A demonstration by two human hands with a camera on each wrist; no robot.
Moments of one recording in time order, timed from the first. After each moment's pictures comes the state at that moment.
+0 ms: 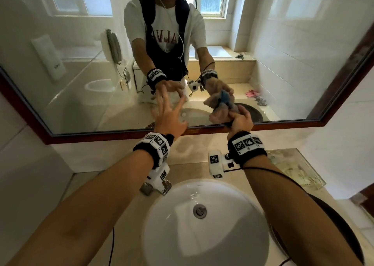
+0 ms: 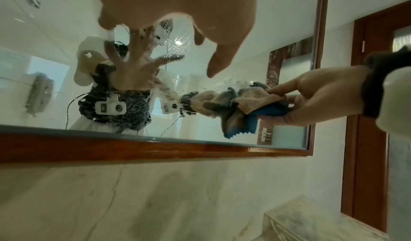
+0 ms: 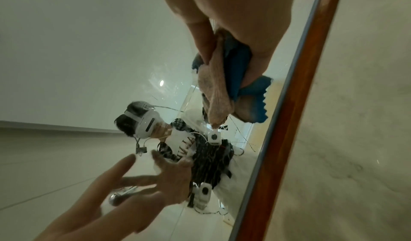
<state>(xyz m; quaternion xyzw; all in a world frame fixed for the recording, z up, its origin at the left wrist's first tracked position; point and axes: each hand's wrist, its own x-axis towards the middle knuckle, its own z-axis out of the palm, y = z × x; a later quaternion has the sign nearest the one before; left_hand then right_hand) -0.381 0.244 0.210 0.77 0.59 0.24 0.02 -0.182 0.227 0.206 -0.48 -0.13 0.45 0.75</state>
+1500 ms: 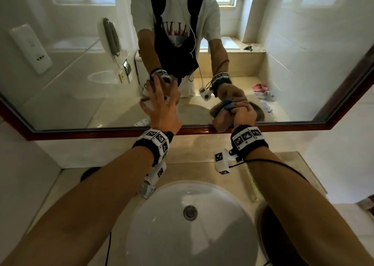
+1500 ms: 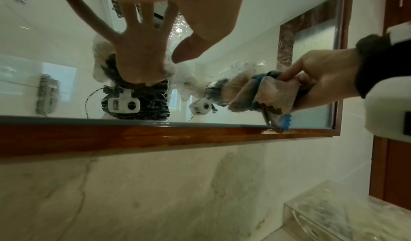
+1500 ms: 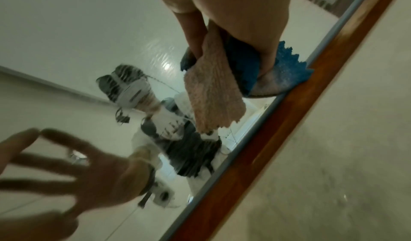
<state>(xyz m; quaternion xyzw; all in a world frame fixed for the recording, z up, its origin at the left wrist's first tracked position) -0.328 0.271 0.205 0.70 0.67 0.23 -0.03 -0.121 0.271 0.195 -0.59 -0.23 0.37 0.67</state>
